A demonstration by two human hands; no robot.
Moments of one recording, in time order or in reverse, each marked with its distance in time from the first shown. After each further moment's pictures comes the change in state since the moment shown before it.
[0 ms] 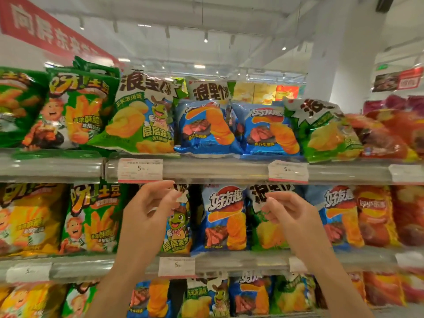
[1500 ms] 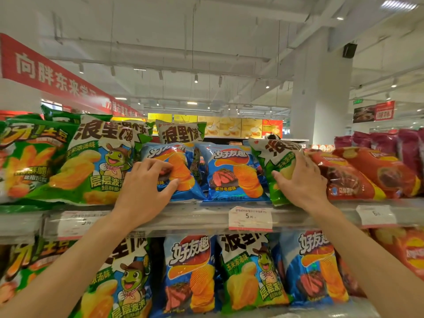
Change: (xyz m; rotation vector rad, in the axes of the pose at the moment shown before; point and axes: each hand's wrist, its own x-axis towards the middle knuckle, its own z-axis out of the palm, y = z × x) left_hand 0.140 0.049 0.086 0.799 -0.104 0.407; right_hand 0.197 -0.016 -0.106 -0.819 0.224 -0.040
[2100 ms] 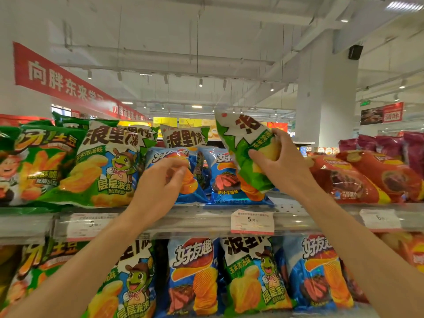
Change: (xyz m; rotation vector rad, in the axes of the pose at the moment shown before) left_hand 0.002 0.031 -0.010 -0.423 0.033 -0.046; right_hand -0.007 -0.067 -0.031 0.491 -0.026 -0.230
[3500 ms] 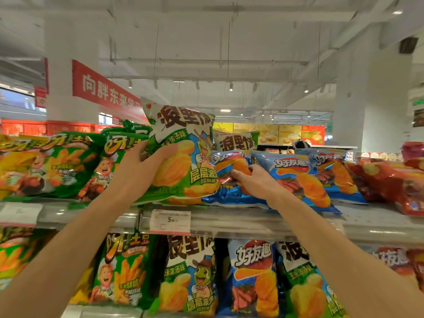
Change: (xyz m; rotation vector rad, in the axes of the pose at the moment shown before) left_hand -0.001 -0.044 -0.157 -0.192 0.147 -0.300; right_hand 0.001 -0.078 0.157 0.113 -0.465 0.288
